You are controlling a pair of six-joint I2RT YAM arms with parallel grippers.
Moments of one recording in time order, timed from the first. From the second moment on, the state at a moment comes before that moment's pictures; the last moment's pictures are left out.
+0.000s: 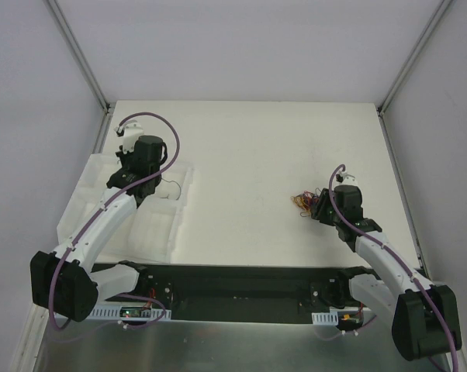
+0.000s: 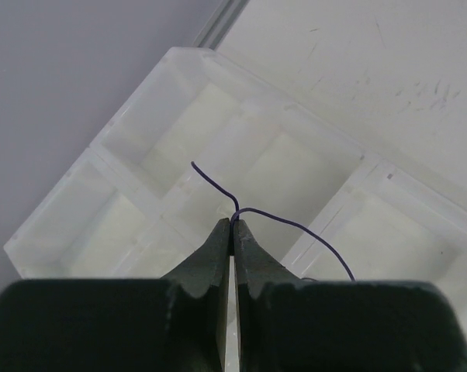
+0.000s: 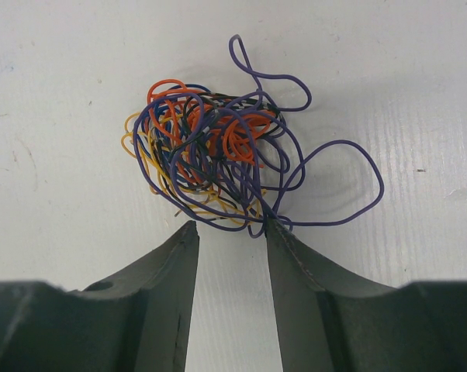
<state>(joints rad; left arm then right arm) -0.32 1.15 0.94 -0.46 -0.86 -0.29 0.23 0.93 0.39 -0.21 0.04 0.45</state>
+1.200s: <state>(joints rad) -0.39 1.37 1.02 -0.50 -1.00 -0.21 0.23 0.93 0.39 -0.21 0.04 0.45</state>
